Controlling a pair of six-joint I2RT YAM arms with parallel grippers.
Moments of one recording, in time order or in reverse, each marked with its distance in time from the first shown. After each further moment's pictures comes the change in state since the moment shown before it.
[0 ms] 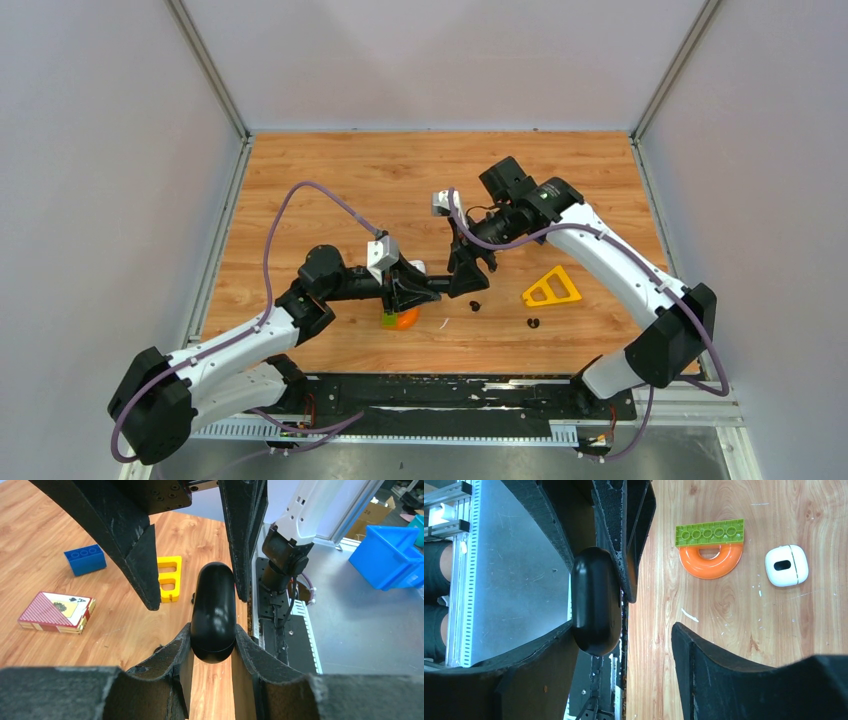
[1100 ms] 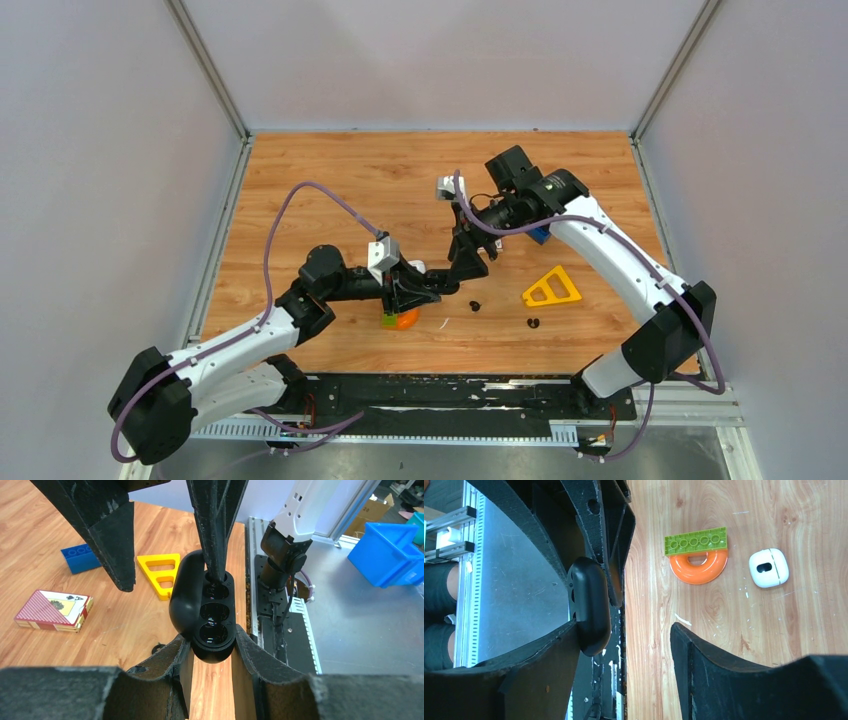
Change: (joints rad) left arm 0.000 0.000 0.000 -0.014 0.002 0.007; right arm -0.042 0.024 0.055 0.010 -0.020 0.059
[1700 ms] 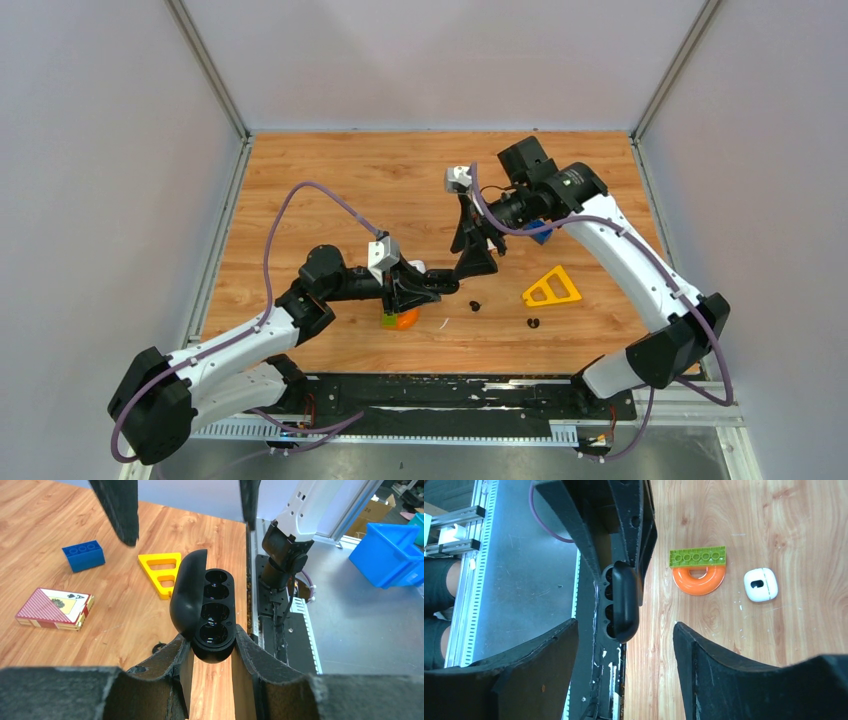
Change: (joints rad) left arm 0.000 0.000 0.000 -0.004 -0.002 -0.001; right arm -0.021 -0.019 0.072 -0.066 -0.051 -0.059
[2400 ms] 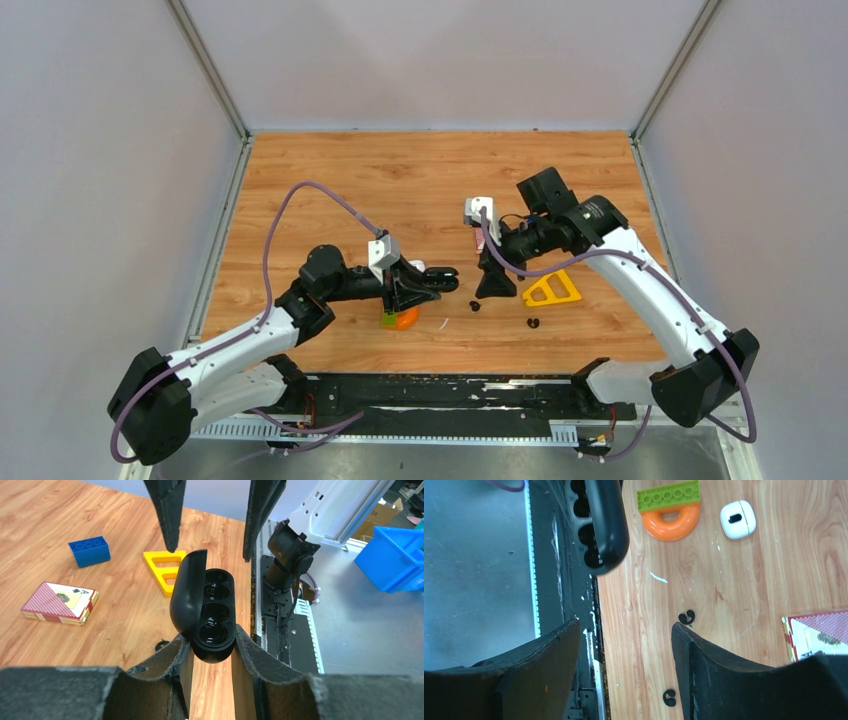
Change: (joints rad) left arm 0.000 0.000 0.000 -0.008 -0.023 -0.007; right arm -0.018 -0.187 -0.218 0.028 0.204 -0.062
